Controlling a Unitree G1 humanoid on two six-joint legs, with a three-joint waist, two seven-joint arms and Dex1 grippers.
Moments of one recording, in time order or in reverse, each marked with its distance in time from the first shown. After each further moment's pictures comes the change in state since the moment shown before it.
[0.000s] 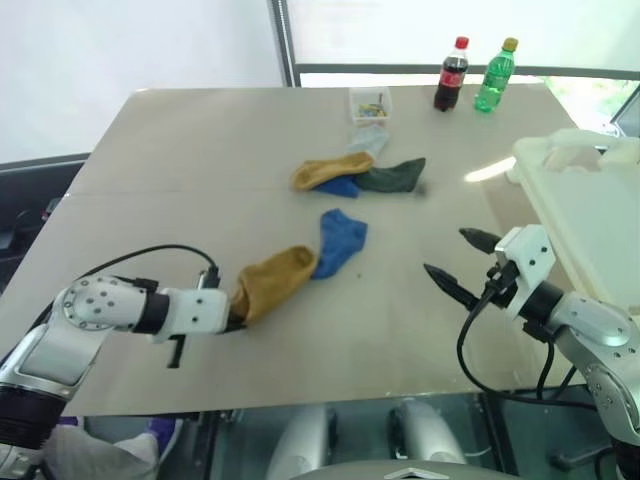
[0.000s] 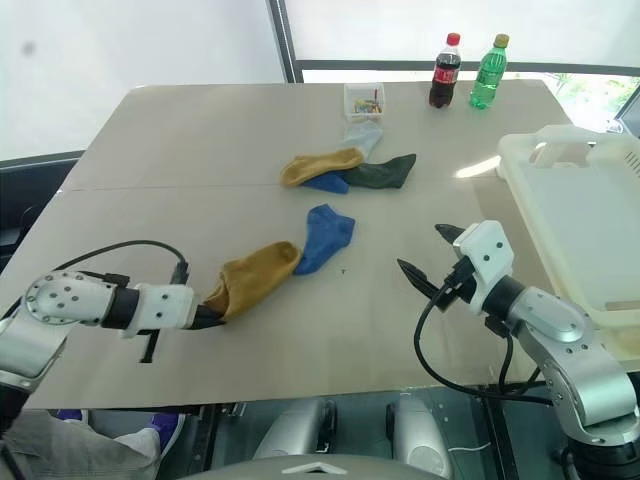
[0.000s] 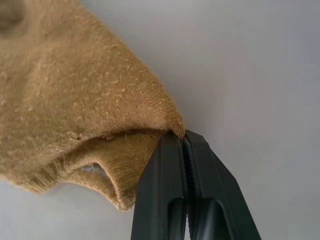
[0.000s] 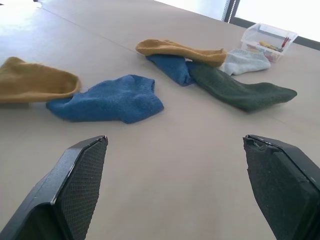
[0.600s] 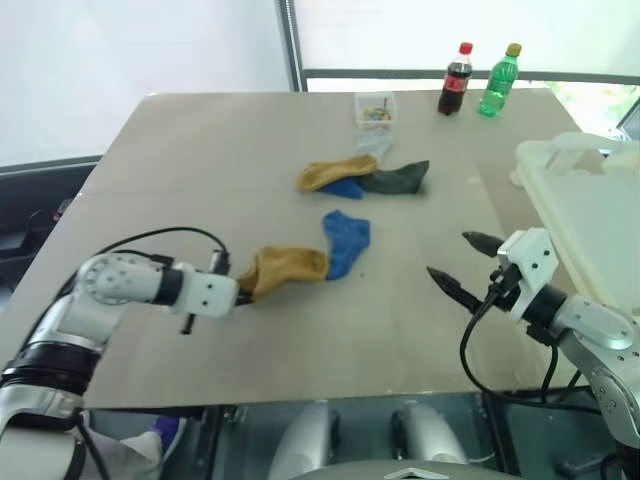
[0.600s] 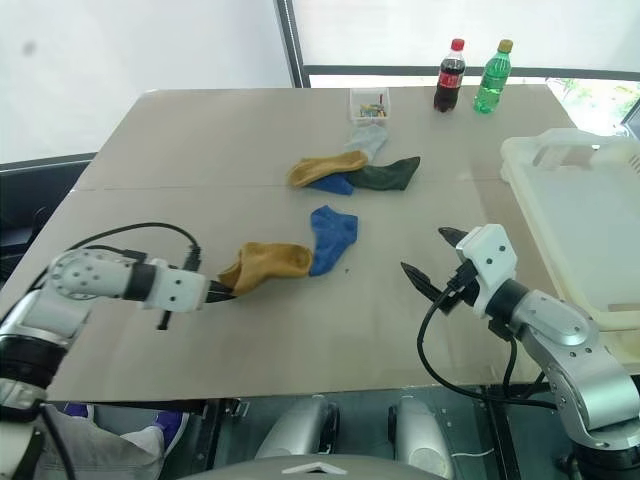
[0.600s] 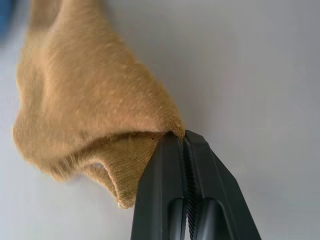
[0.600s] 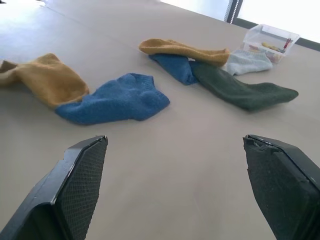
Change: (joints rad) left arm -0.297 -0.203 -0.138 0.245 0.101 -0.217 0.028; right arm 0.016 -0.014 -0.009 0.000 0.000 -0.011 0.006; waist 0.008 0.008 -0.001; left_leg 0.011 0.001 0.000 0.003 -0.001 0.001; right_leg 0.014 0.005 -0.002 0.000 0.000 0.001
